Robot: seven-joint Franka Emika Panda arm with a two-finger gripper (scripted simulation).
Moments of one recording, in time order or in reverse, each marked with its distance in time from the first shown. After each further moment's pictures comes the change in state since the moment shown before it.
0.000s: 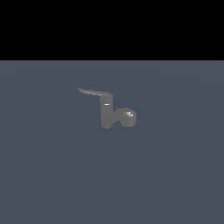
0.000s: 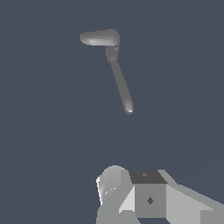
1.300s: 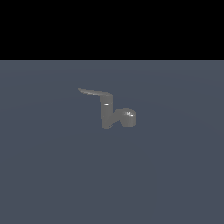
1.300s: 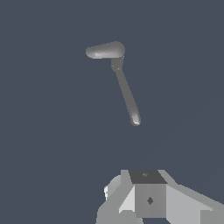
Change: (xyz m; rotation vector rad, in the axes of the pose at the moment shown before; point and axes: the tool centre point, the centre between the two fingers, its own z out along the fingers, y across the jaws) arm 0.035 -0.009 0.002 0.045 0.016 0.025
